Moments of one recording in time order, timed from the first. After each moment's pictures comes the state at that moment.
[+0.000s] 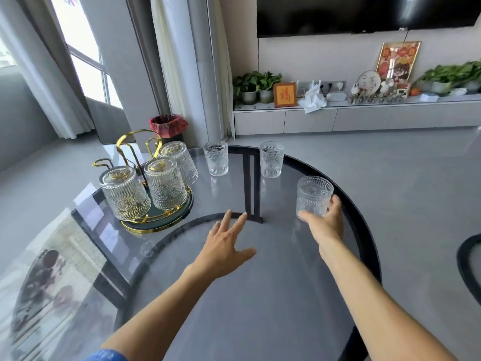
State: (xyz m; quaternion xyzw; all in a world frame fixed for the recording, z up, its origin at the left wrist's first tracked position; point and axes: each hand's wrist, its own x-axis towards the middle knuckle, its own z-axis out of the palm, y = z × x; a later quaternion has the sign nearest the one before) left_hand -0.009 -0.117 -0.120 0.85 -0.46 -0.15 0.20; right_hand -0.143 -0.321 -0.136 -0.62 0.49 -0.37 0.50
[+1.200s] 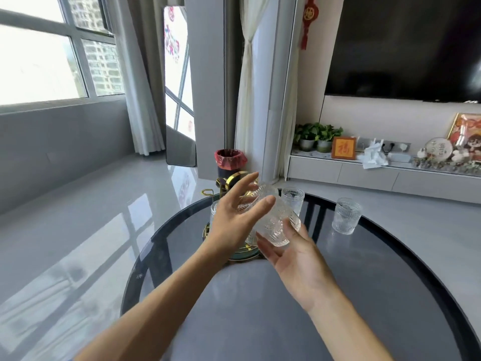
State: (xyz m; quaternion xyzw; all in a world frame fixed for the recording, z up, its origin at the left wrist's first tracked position) left_hand 0.078 0.001 0.028 0.64 -0.38 -0.03 0.67; right_hand -0.034 -0.101 0.002 -0.38 0.07 -0.18 0.90
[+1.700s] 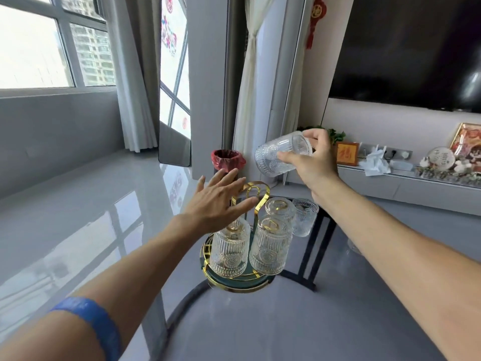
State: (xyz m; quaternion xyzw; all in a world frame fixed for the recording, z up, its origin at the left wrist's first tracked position) left_hand 0.230 -0.012 0.024 0.87 -0.45 0.10 0.20; right_hand 0.132 -0.195 0.096 -0.74 0.20 -0.42 0.48
